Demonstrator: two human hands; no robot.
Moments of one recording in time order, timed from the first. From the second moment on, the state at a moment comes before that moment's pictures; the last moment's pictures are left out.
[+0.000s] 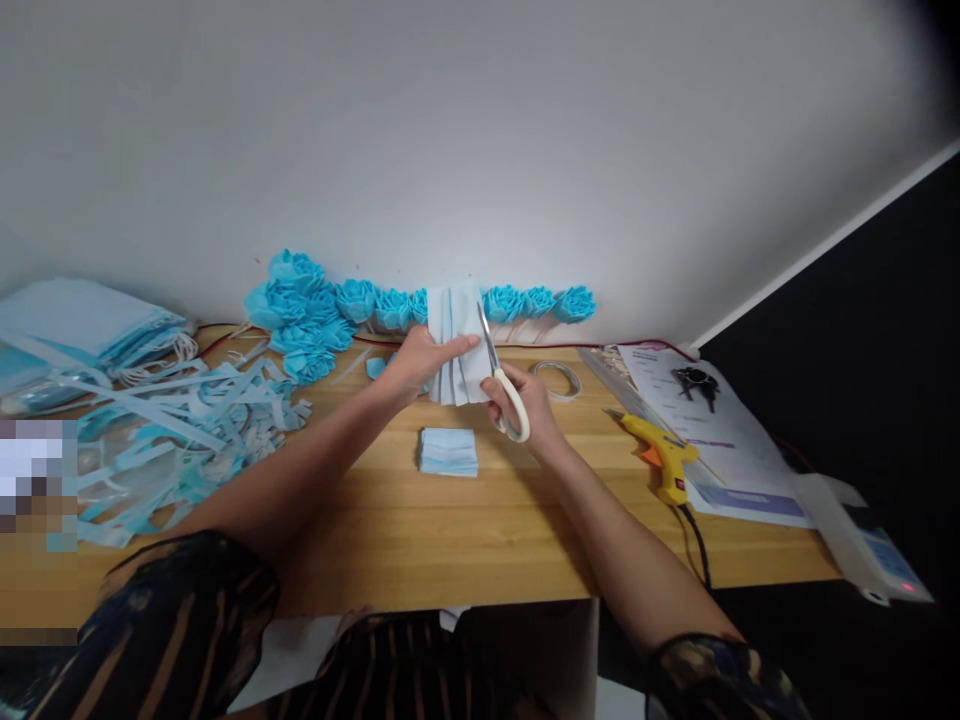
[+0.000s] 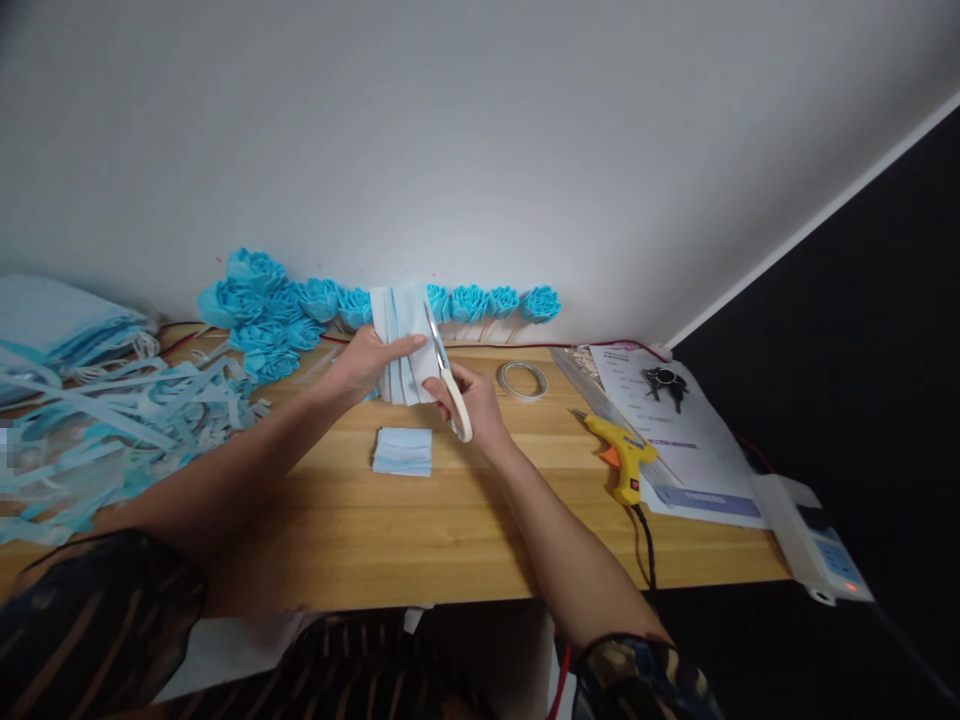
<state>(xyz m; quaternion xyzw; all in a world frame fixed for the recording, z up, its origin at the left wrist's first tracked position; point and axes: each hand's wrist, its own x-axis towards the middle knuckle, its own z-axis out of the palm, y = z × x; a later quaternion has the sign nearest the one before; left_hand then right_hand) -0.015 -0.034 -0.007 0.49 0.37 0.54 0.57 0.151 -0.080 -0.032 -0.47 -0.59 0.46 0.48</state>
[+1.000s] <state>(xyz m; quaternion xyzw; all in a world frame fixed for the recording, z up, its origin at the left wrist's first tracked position) -0.015 -0.036 -0.004 0.52 0.39 0.55 0.53 0.157 -0.074 -0.031 -0.43 -0.68 0.36 0.47</state>
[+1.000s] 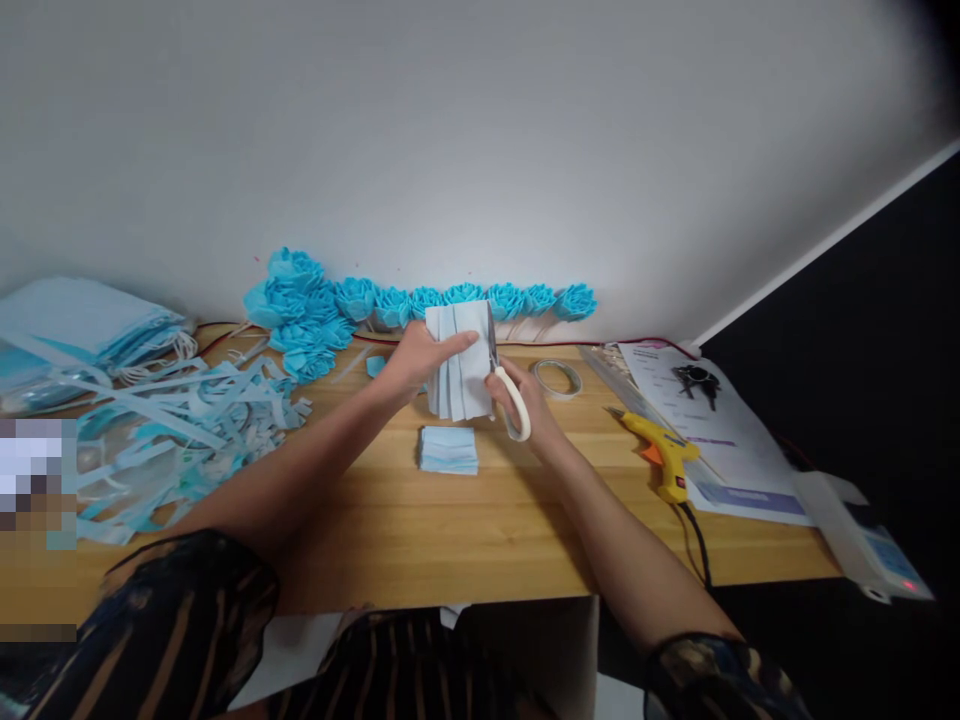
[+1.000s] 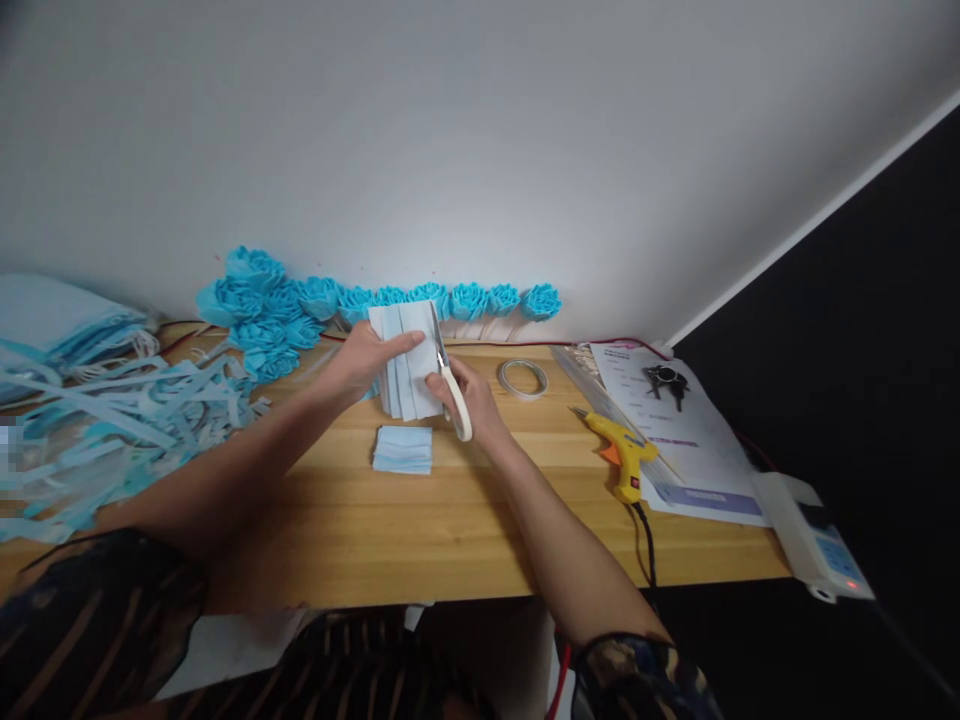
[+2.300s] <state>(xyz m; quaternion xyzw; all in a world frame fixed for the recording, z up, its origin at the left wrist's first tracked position) -0.017 -0.036 -0.002 0.50 0.38 0.55 0.55 0.152 -0.084 -0.026 -0.45 -0.62 0.43 0.48</state>
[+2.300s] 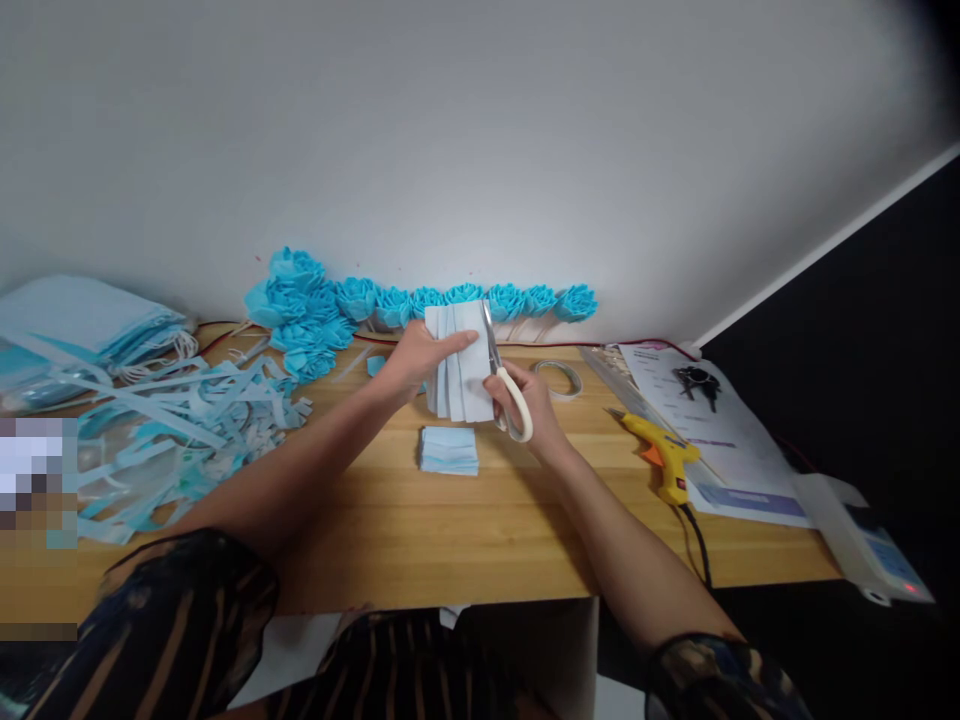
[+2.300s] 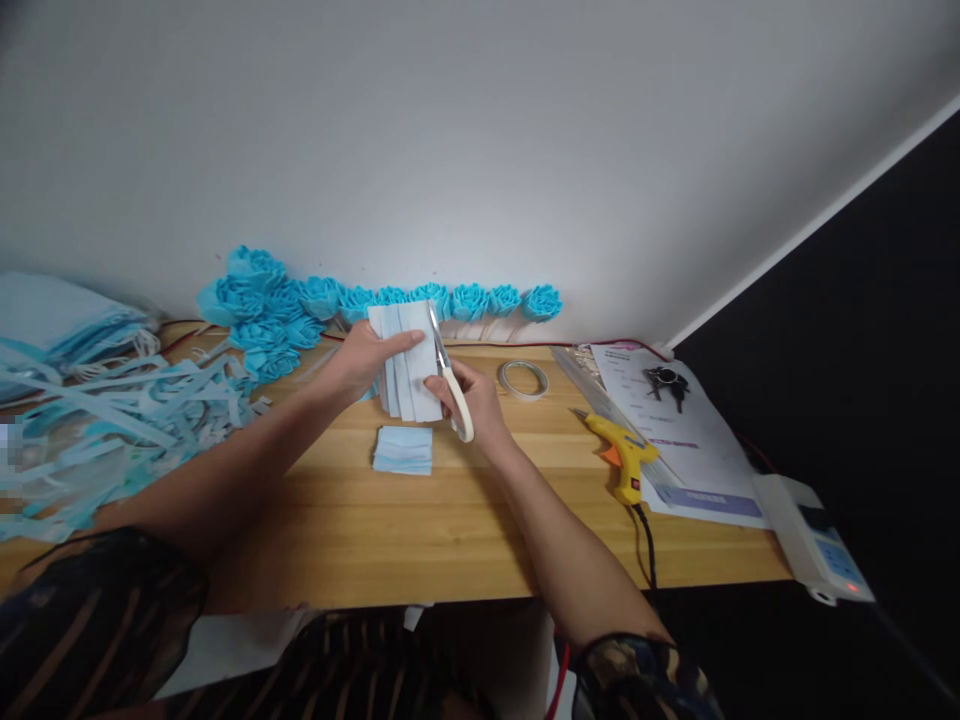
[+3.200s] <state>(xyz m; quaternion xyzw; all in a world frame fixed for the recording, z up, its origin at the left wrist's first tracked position) -0.010 -0.038 -0.012 0.52 0.39 0.55 0.52 0.153 -0.078 -0.023 -0.44 -0.66 0.38 0.47</state>
